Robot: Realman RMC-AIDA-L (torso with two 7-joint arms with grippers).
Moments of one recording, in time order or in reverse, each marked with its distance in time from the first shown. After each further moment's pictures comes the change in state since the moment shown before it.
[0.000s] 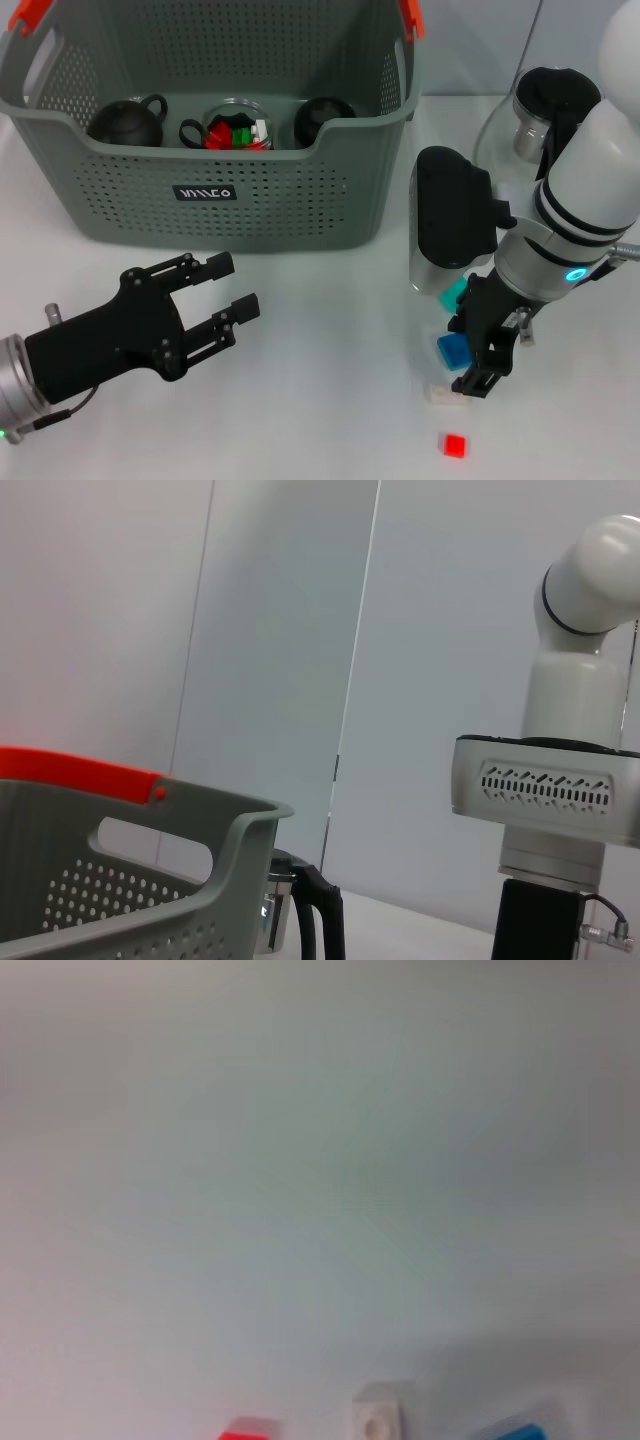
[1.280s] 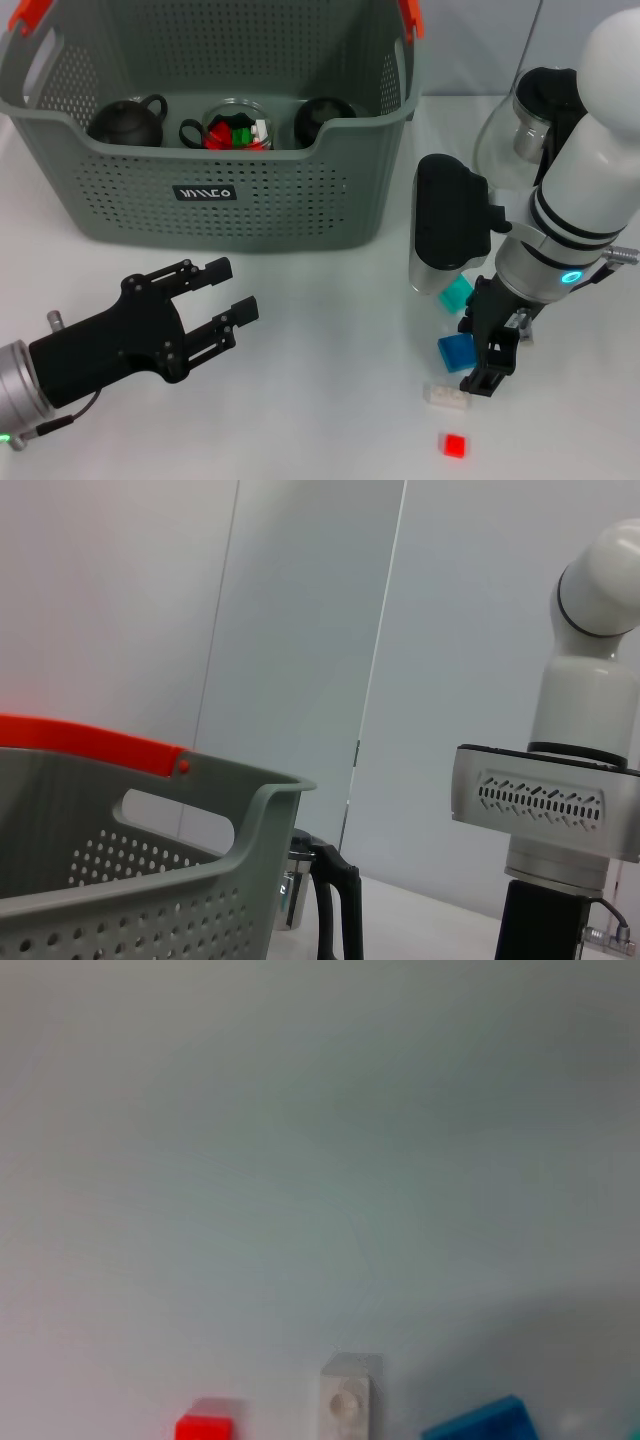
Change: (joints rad) left arm 0.008 0.000 -0.001 -0.024 0.002 -0.041 0.001; right arm 0.048 0.003 -0.001 0.135 -0.019 0.073 0.008
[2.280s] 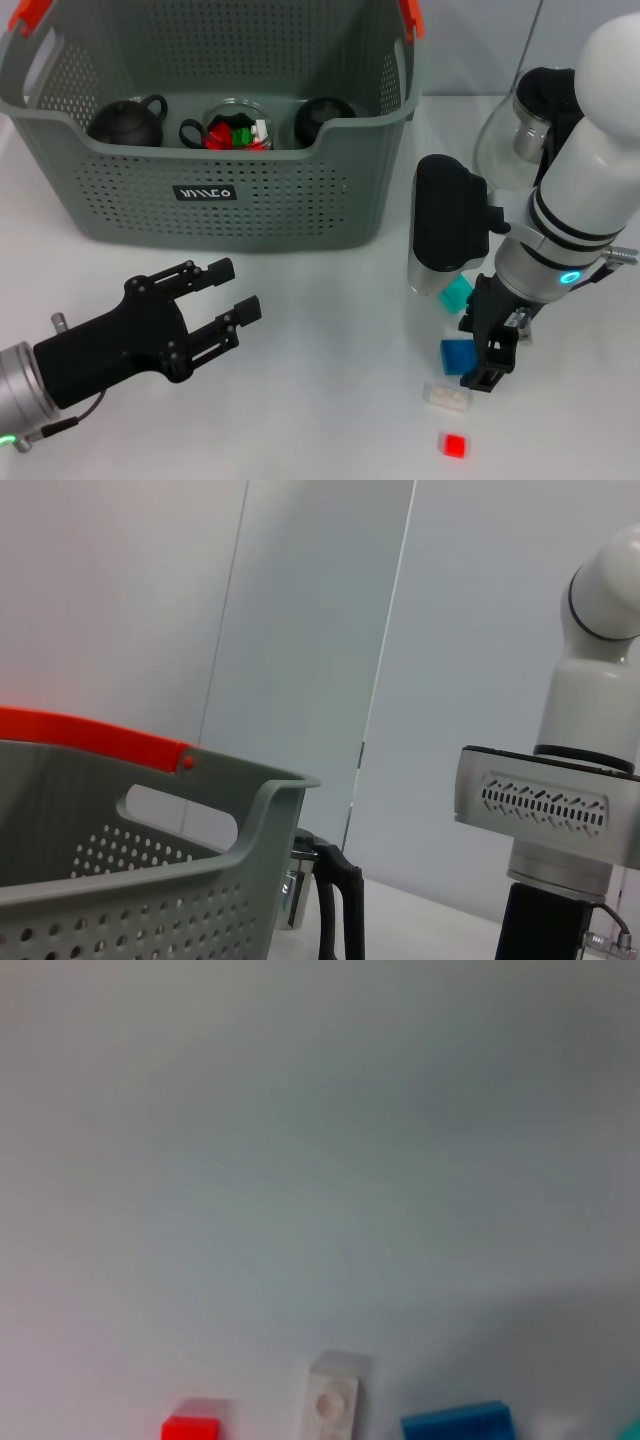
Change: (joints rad) left arm -0.001 0.000 -0.002 -0.021 -0.003 -0.012 0.000; right arm -0.005 0.000 -0.016 -0.008 -0.007 0.013 0.016
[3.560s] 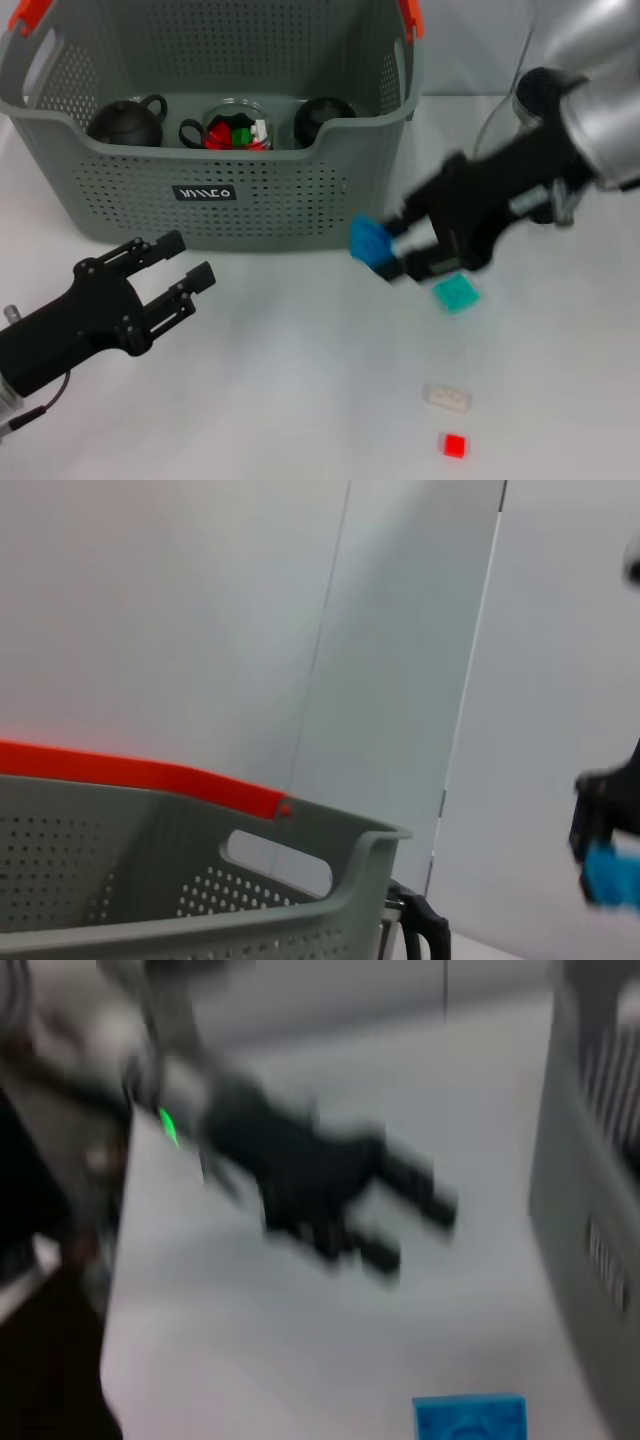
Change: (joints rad) left arm 0.017 0.010 -0.141 0.000 0.000 0.022 -0.006; right arm -0.090 -0.015 0.547 -0.444 0.372 -0.405 -0.116
